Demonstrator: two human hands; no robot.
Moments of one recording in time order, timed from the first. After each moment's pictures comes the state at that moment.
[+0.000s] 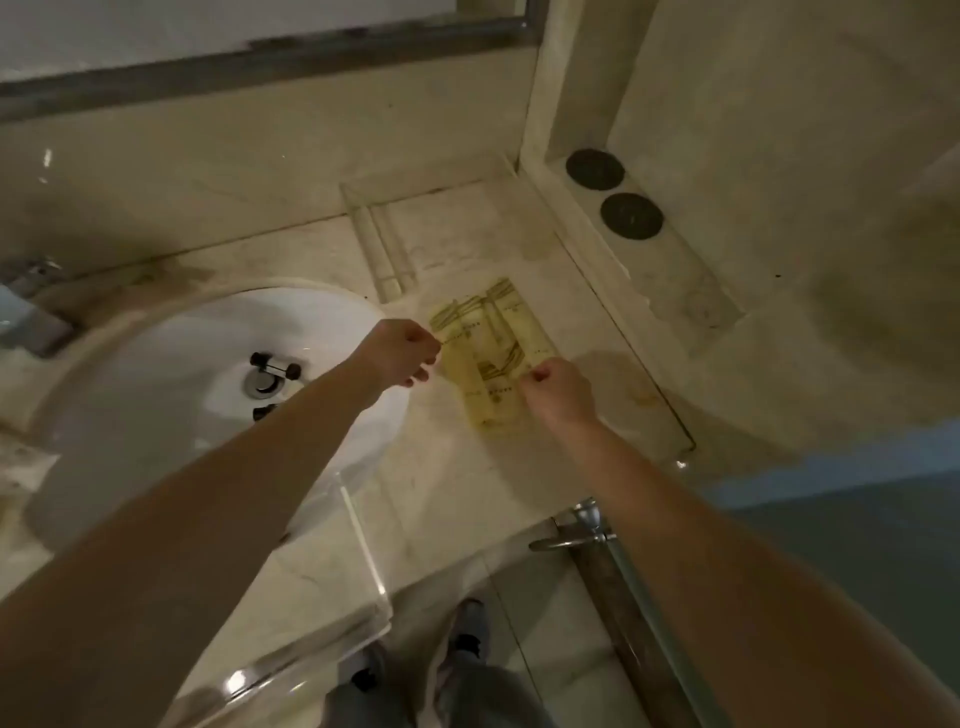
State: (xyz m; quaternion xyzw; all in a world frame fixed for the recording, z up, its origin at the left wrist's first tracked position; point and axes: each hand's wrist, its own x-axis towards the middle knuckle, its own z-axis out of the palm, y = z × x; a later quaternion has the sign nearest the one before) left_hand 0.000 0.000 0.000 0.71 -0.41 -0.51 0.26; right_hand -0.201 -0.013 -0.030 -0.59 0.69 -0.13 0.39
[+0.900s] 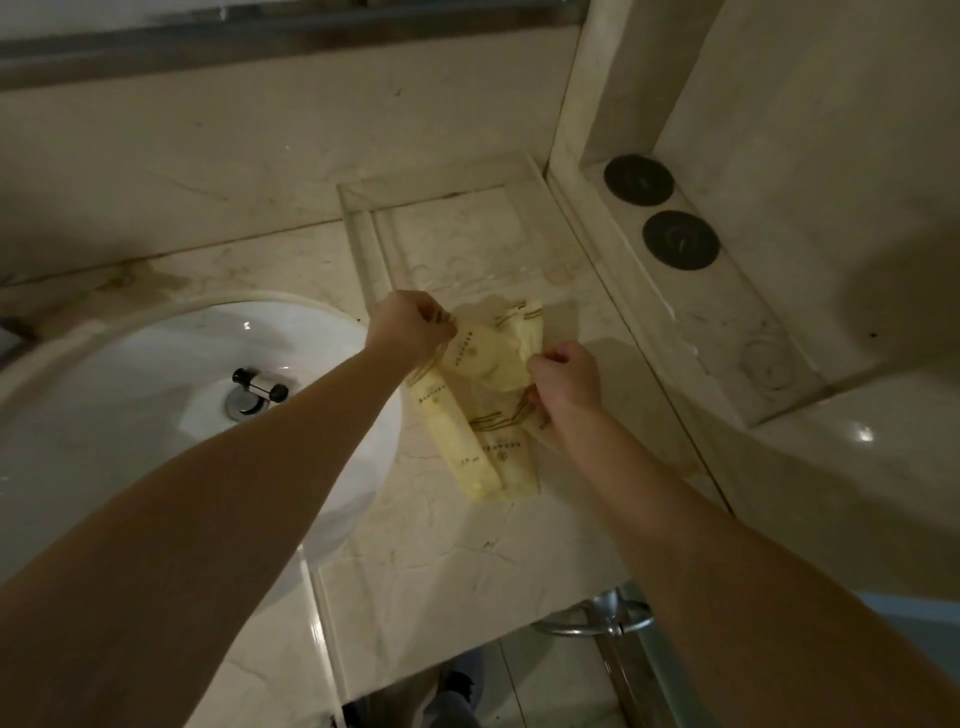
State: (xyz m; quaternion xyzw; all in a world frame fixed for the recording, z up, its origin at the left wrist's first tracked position) left_hand -0.007 -0.100 -0.055 0.79 -0.42 -0.35 0.27; right_hand -0.179 -0.109 -0.084 -0.43 0.71 -0.26 0.50
